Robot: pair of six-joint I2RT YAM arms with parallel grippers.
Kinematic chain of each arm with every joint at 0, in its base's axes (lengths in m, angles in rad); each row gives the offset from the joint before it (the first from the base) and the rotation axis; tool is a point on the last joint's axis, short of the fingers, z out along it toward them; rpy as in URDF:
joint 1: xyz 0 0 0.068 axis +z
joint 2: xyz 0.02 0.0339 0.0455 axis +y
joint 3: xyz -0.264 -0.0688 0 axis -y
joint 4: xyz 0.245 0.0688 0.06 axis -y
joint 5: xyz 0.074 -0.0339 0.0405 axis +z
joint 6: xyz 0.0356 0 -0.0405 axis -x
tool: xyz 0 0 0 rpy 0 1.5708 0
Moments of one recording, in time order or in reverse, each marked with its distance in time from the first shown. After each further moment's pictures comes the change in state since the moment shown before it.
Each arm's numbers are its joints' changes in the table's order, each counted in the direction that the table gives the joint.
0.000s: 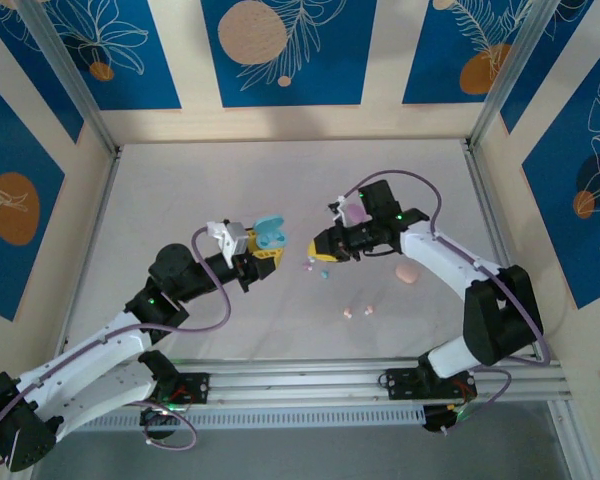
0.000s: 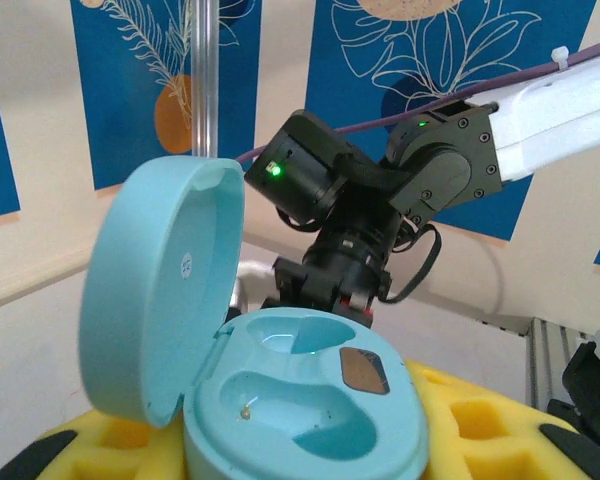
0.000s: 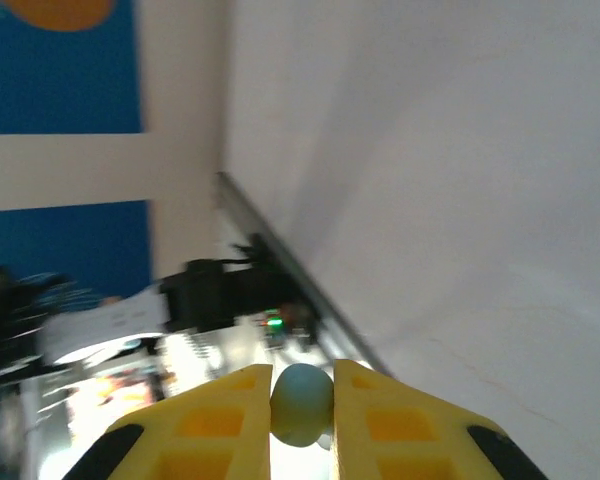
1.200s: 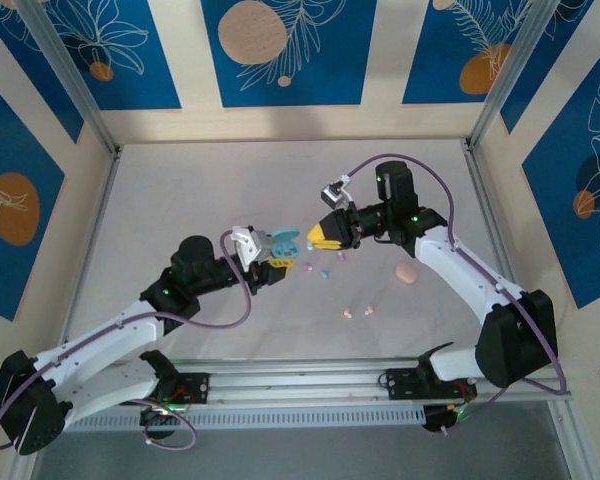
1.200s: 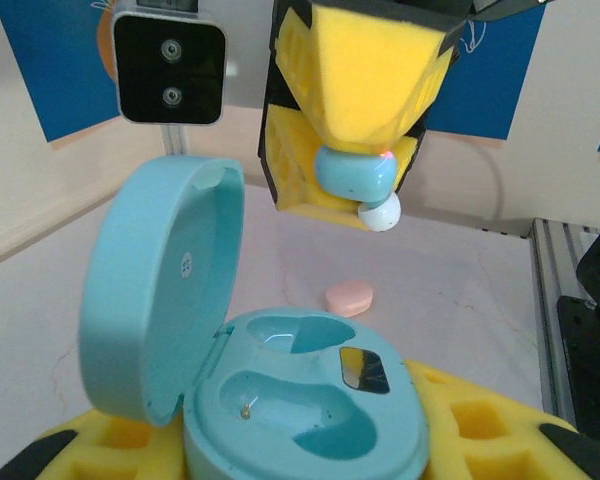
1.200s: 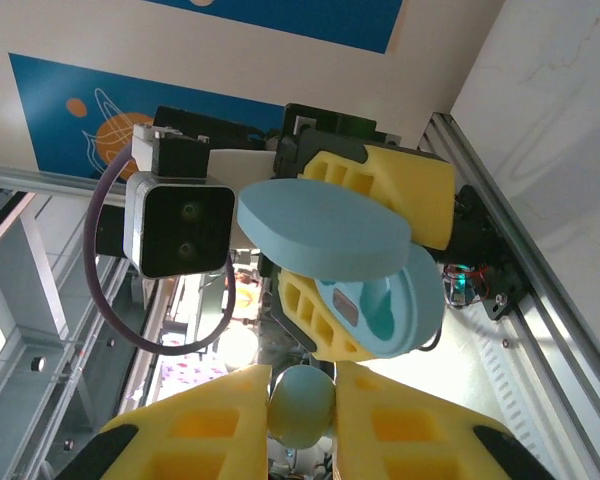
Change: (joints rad) left arm 0.000 0.129 0.017 -0.051 -0.084 -0.165; right arm 0.002 -0.123 0.034 0.285 0.374 -0.274
